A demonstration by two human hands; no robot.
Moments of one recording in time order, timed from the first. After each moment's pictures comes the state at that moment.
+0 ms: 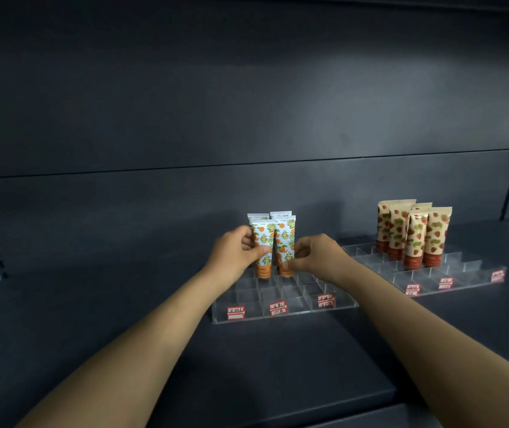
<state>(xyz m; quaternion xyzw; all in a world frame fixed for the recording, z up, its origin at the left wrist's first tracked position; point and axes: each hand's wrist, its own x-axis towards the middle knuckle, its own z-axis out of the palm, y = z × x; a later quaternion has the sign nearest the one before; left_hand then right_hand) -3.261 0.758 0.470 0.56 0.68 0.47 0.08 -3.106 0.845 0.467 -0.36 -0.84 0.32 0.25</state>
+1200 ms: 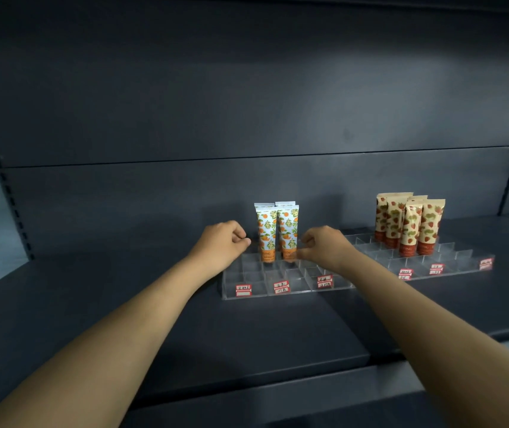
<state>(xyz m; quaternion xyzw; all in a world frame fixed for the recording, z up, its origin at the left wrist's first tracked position) -3.269 0.712 0.482 0.56 0.75 0.35 0.00 -3.098 0.830 0.470 -0.41 -0.87 0.17 0.21</state>
